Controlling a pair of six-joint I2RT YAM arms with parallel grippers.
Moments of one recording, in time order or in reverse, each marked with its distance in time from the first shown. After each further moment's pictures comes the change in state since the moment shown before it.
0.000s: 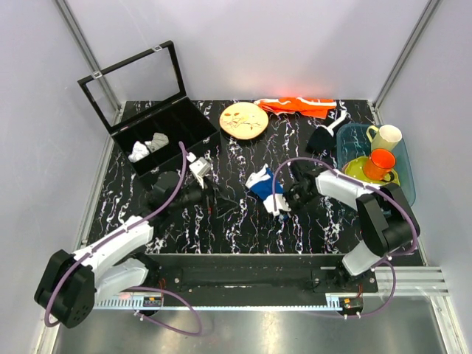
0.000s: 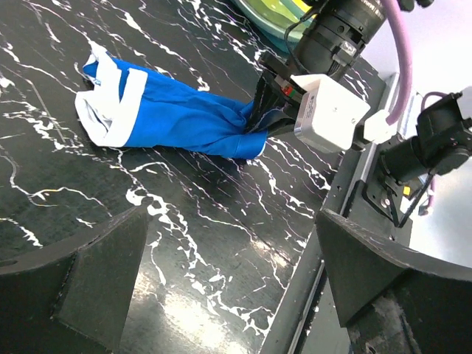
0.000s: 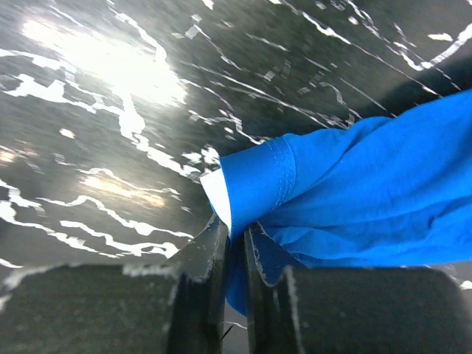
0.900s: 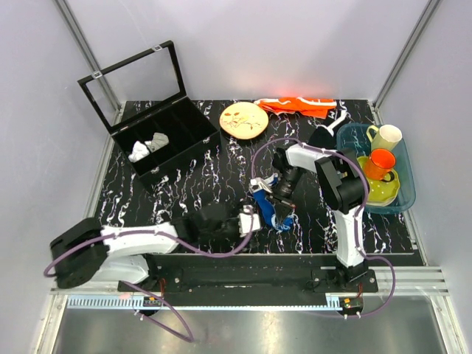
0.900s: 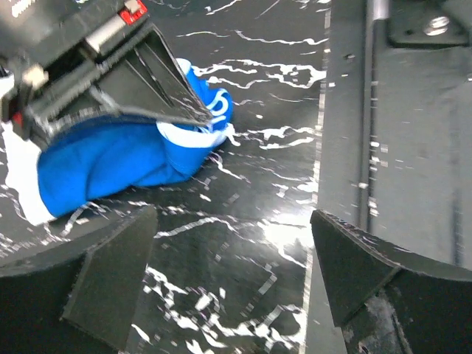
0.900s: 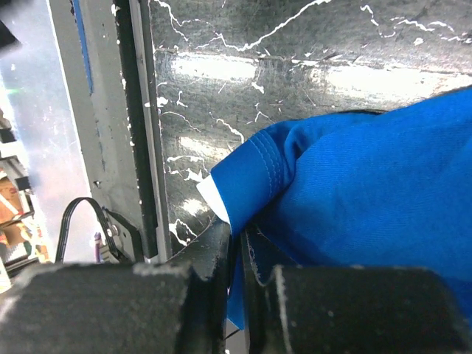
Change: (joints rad) left arm -0.553 0.172 -0.029 0.055 -0.288 0.541; right arm 0.040 0.520 0.529 -0.654 -0.187 0.413
